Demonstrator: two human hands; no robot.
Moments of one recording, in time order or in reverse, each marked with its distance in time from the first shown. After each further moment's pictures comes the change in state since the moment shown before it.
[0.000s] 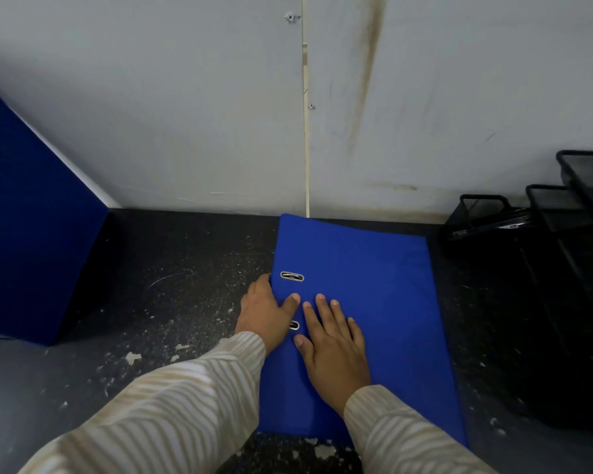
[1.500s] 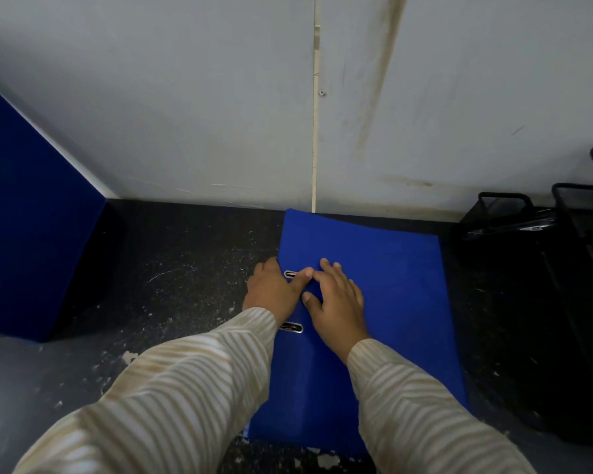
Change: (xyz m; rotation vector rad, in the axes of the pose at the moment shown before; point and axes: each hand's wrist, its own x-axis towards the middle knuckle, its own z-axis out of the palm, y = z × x) left_hand 0.037 0.018 0.003 0.100 -0.028 -0.061; right_hand 0.070 0.002 -0.014 0.319 0.127 0.004
